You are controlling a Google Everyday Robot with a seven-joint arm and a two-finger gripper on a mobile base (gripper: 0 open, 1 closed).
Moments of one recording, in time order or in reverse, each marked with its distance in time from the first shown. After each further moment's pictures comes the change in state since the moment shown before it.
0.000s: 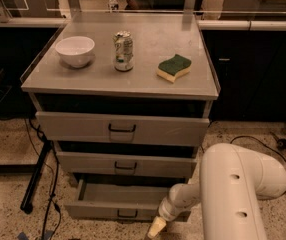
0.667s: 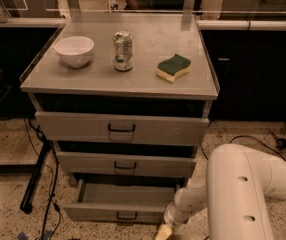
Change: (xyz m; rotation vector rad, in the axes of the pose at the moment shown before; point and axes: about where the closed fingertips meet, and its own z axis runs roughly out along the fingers) arm 0.028 0.021 -0.006 -0.047 0.048 -0.009
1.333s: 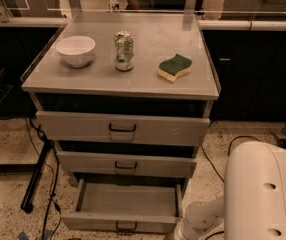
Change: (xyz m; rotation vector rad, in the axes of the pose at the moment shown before) arm 0.055 0.077 -0.044 -0.067 0.051 0.023
